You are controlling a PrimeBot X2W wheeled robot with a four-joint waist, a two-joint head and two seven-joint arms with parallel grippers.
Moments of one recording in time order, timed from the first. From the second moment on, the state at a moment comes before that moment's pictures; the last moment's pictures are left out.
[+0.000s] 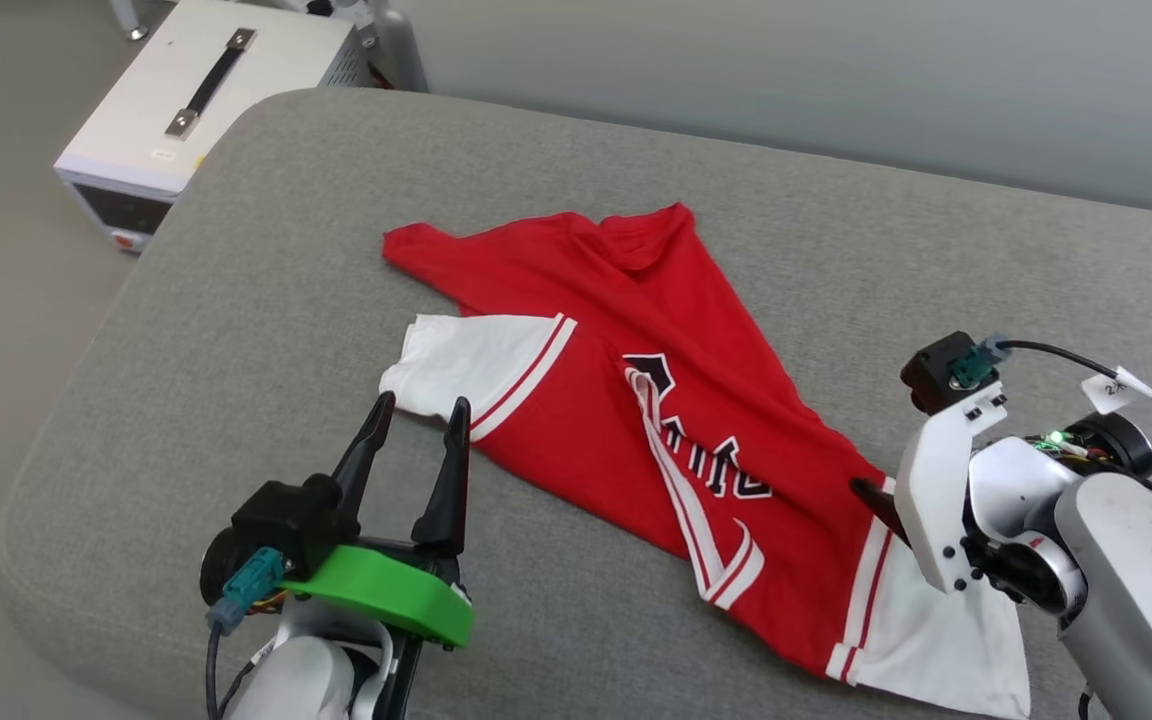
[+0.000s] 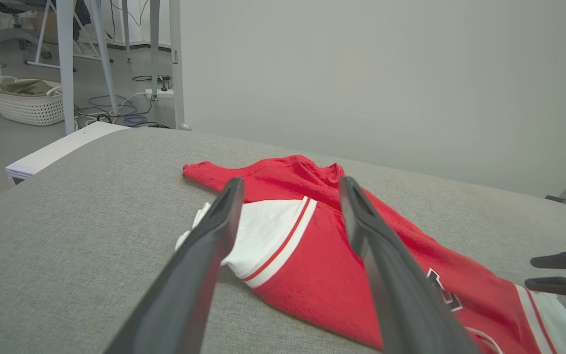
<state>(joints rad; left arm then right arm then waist) -0.13 0.17 -0.30 0.12 -0.41 -0.02 -0.26 -0.43 -0.44 0.49 0.21 0.50 0.13 0.72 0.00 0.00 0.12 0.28</state>
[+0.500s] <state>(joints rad) -0.14 0.12 -0.20 0.14 -0.35 -0.08 -0.26 -0.57 -0.44 0.60 0.47 0.56 0.13 0.68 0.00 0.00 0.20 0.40</state>
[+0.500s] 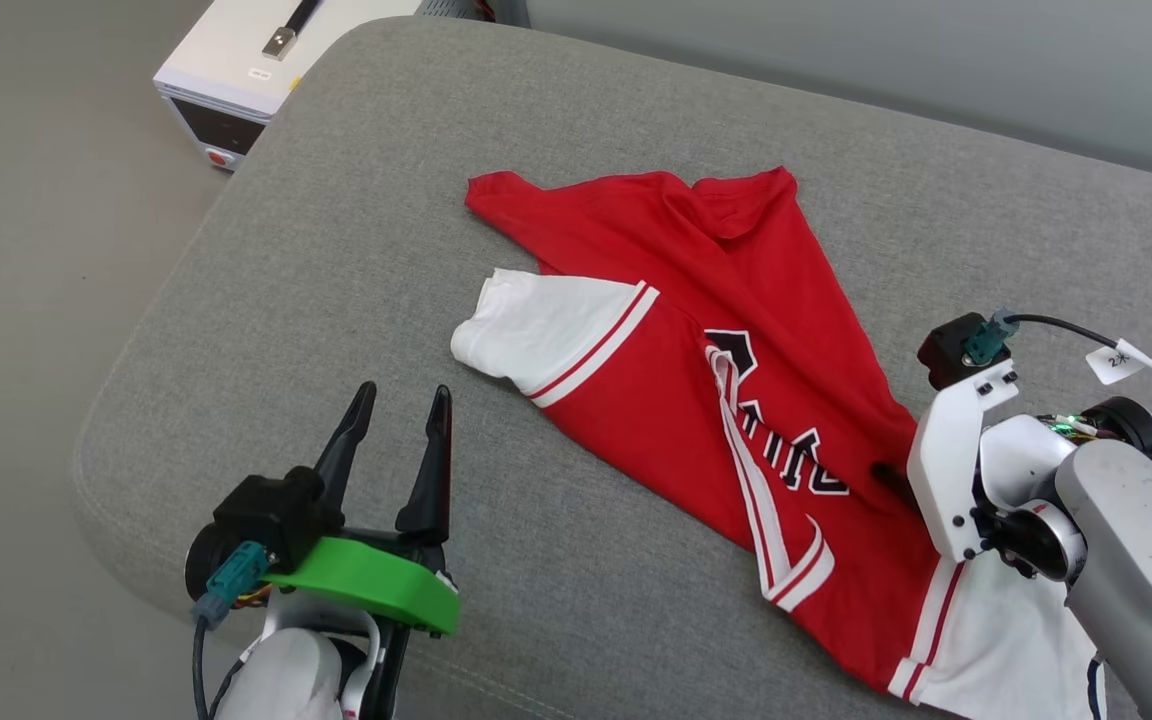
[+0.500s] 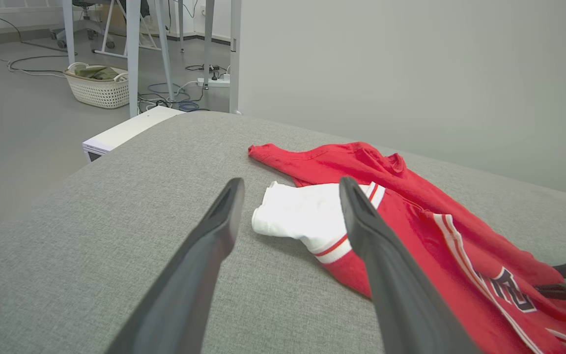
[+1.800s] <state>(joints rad) -0.13 0.10 -0.17 0.19 -0.29 -0.12 -0.26 -0.47 -0.70 0.54 0.65 0.70 0.13 0.35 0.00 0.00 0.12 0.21</state>
